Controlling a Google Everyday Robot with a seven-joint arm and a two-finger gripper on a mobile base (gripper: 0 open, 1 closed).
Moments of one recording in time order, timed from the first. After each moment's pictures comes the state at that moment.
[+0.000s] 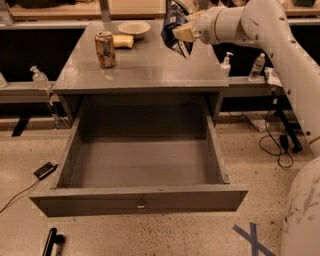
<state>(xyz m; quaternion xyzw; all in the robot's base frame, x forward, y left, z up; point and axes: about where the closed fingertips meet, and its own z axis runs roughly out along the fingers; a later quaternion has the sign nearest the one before) 0.829 -0.091 0.979 -0.42 0.67 0.10 0.60</state>
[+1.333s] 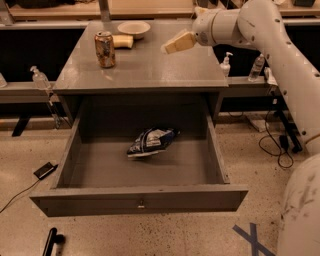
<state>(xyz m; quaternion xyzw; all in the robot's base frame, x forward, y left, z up) 0.830 -0.081 0.972 -0.42 0.67 0.11 0.60</state>
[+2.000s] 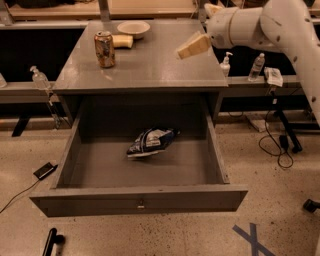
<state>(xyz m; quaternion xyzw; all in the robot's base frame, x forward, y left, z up) 0.788 -0.103 0.984 -0.46 0.65 0.10 0.60</state>
